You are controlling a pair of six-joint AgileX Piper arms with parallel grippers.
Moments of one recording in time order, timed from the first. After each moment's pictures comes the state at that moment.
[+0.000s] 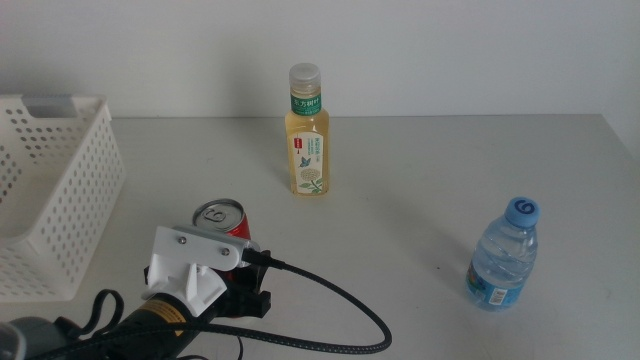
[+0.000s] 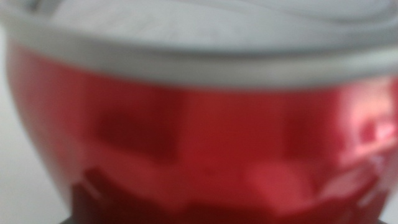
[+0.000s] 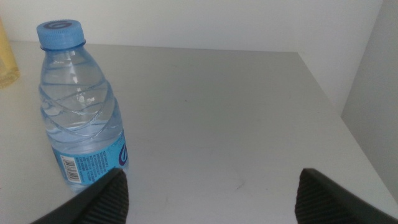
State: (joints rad) left arm -0.56 1.78 -0.32 -0.19 -1.06 -0.07; right arm -0.02 -0.01 0.03 0.03 0.26 -0.06
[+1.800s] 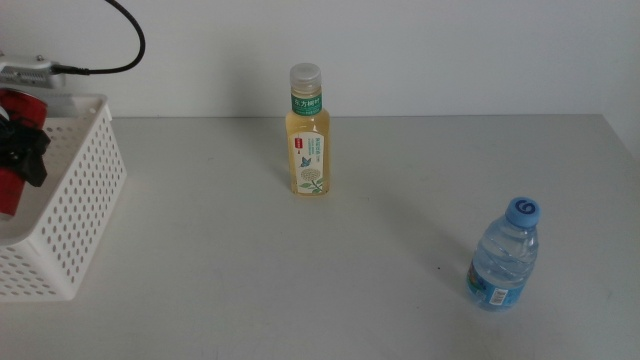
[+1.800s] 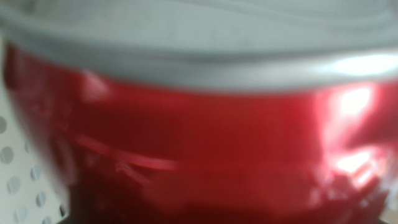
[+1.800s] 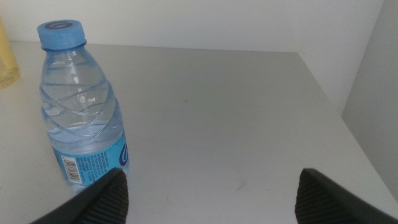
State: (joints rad) left arm 0.27 1.86 -1.59 -0.07 1.10 0.43; right arm -0.02 -0.01 0.03 0.03 0.26 -0.06
